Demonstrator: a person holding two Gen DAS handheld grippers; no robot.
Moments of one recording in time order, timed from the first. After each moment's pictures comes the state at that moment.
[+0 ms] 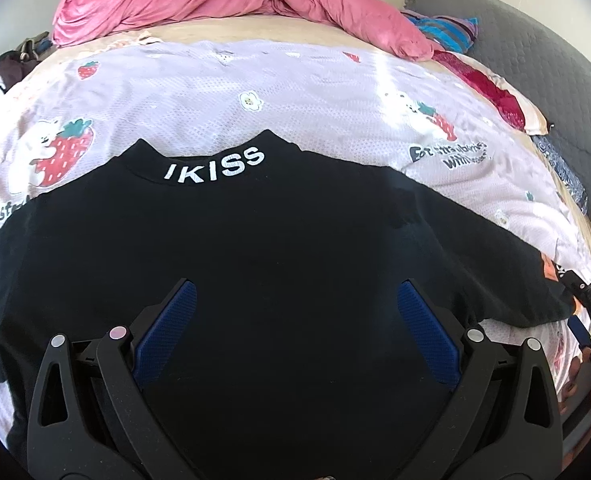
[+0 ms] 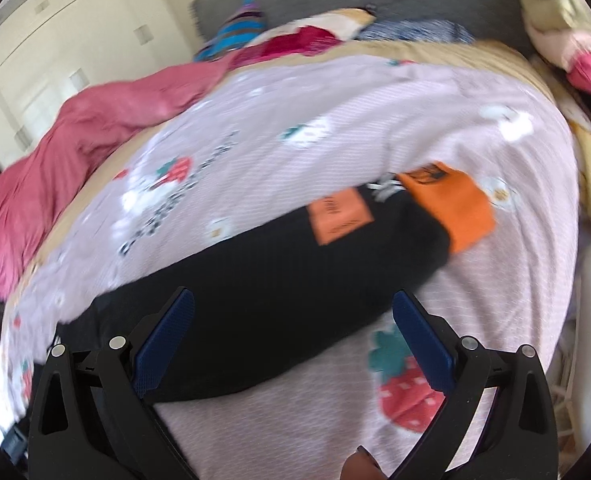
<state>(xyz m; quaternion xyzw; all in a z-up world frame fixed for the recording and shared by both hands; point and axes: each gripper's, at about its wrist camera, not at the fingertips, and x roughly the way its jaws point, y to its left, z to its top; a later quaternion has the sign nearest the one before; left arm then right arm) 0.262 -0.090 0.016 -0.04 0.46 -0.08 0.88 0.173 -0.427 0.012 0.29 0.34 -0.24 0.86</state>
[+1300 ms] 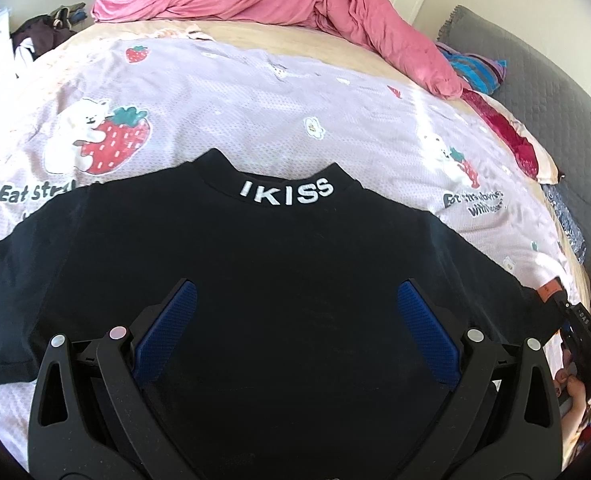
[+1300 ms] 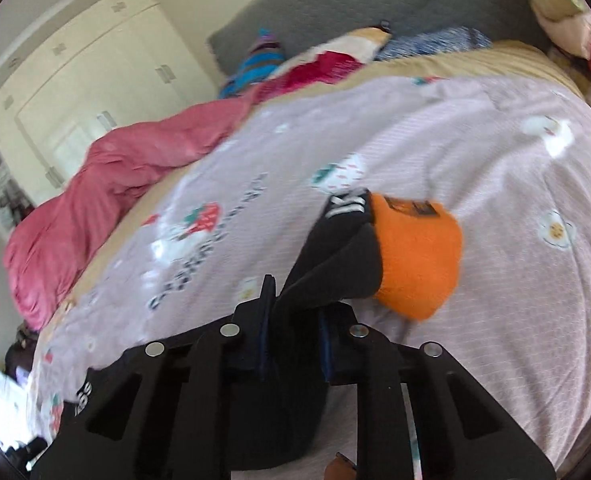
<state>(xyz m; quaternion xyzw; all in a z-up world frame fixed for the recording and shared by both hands) 0.261 -0.024 0.037 -0.11 0.45 -0.04 0.89 0.201 -0.446 0.010 0.31 0.26 -0.17 0.90</state>
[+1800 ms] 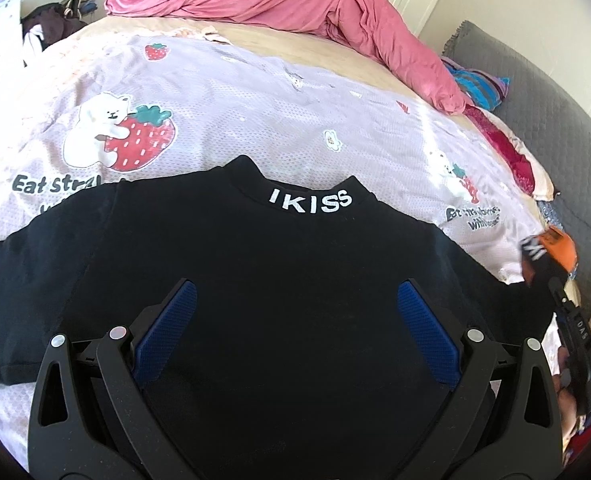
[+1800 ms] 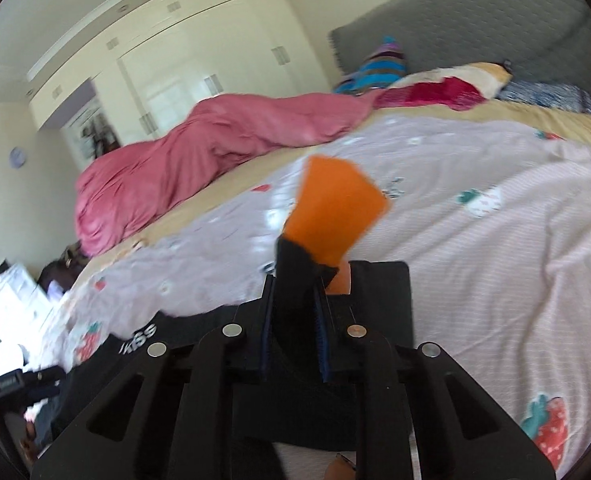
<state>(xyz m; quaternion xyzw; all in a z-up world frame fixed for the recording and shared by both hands) 0.252 0.010 0.045 -0.14 0.44 -0.04 0.88 0.214 -0.360 0.050 0.21 0.24 0.00 0.95</state>
